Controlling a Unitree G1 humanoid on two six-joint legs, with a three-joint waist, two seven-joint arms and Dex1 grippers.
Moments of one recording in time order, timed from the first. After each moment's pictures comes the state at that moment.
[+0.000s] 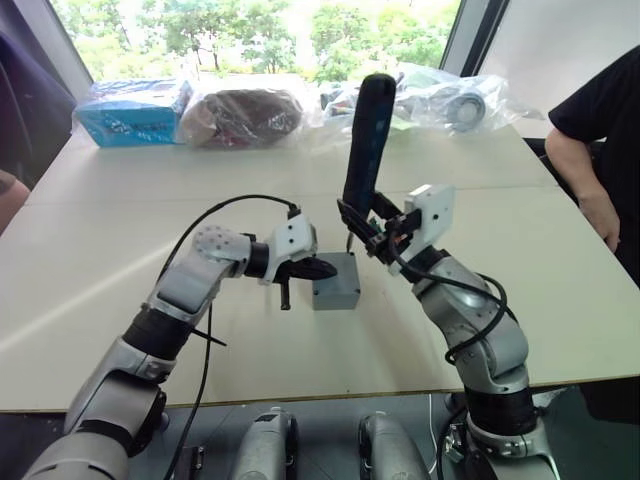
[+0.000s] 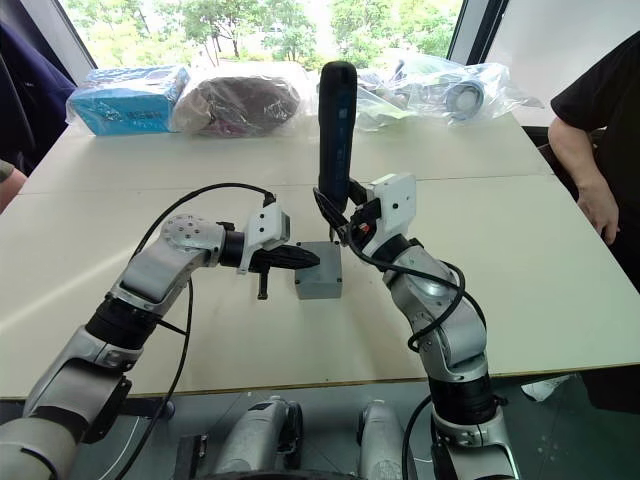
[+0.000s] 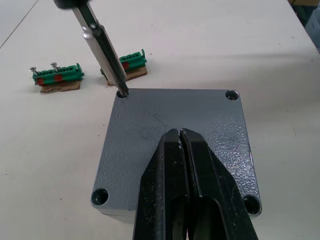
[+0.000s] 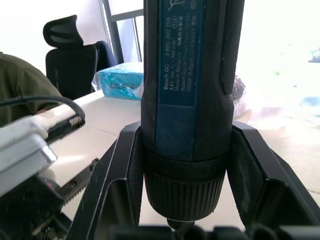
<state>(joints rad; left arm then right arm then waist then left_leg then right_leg) -0.68 0.51 -0.34 0.05 -0.20 0.40 -1.12 -0.34 -0.19 0.07 -0.40 0.37 0.46 0.30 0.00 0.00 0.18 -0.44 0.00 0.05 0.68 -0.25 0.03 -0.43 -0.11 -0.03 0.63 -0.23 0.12</state>
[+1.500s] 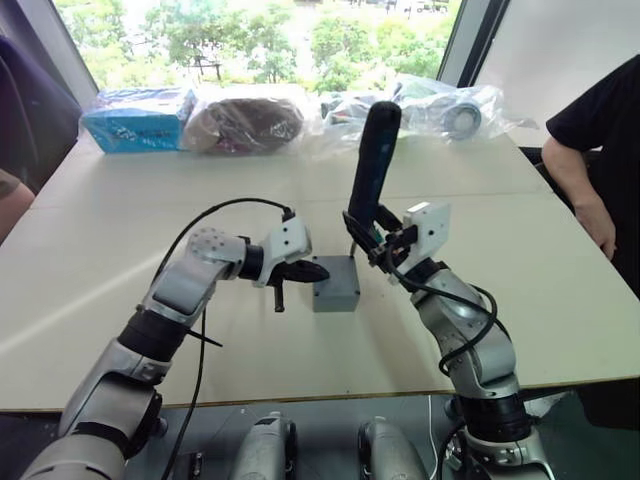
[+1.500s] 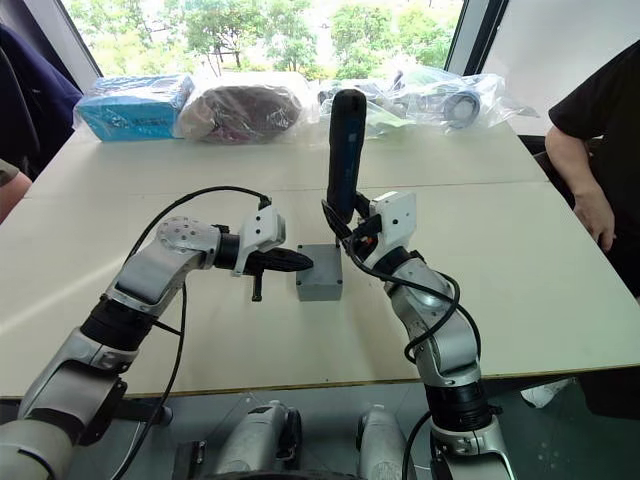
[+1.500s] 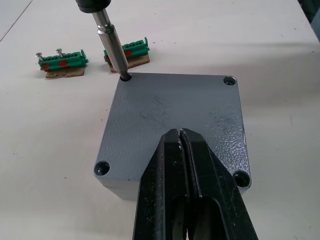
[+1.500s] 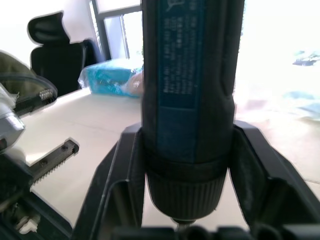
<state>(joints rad) -0.67 0.53 -0.33 0.05 -0.19 0.43 -1.13 -0.28 -0.18 0.08 -0.31 0.30 0.36 0.32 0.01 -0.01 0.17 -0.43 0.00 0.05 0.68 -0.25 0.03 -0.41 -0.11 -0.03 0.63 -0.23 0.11</state>
